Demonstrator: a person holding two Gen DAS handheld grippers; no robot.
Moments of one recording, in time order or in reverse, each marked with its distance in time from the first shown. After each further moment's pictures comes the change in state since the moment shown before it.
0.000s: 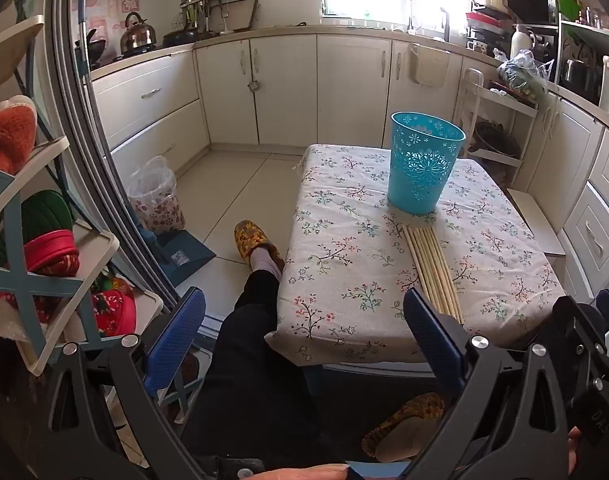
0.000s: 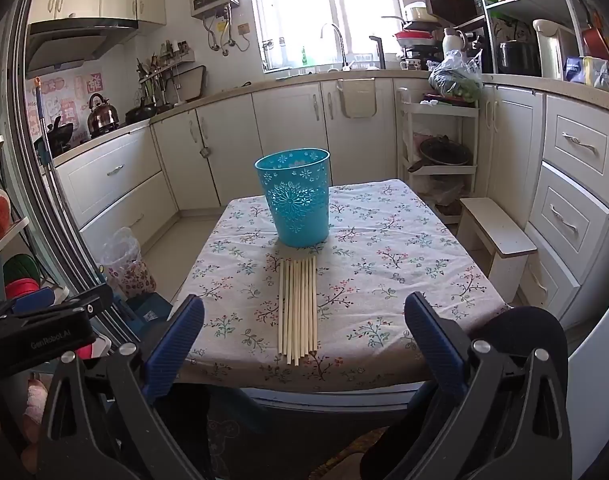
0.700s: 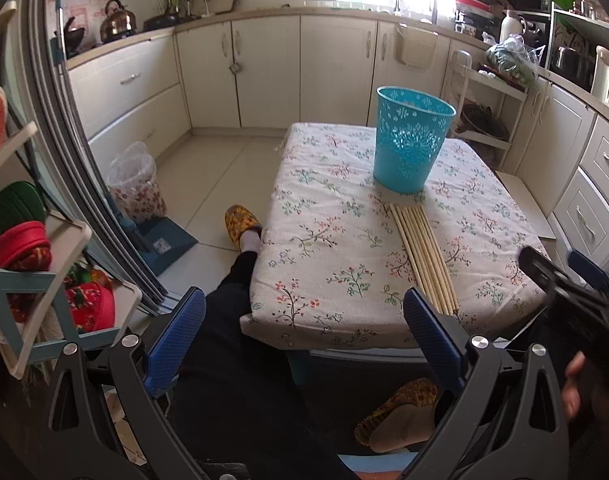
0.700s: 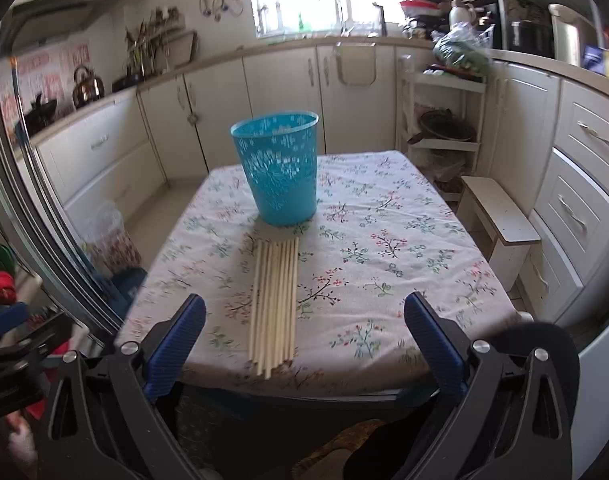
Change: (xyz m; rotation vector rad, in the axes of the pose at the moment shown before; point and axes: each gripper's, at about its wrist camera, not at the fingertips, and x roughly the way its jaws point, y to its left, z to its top) left arm 0.032 -0.008 -0.007 0.021 0.080 -0.068; right arm 0.075 -0.015 0.014 -0.040 0.163 -0.029
